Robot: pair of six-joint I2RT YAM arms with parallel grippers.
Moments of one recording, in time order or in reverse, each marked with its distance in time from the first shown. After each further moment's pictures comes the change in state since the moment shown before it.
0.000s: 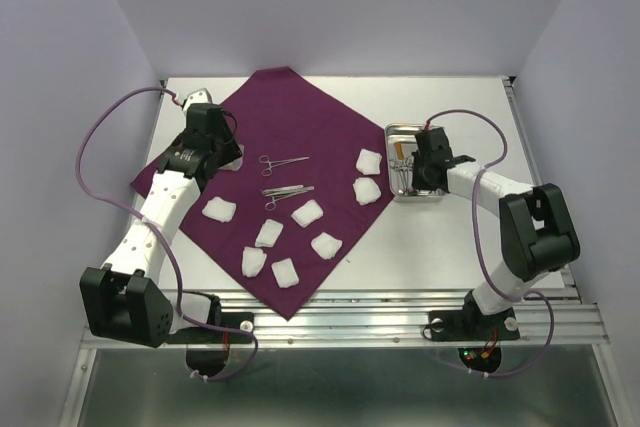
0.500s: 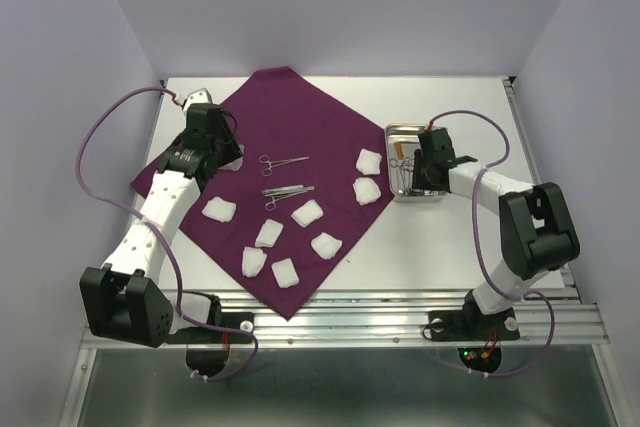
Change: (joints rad) left arm 0.000 0.000 0.000 0.000 0.002 0.000; right arm -0.029 0.021 -0.018 0.023 -0.007 -0.004
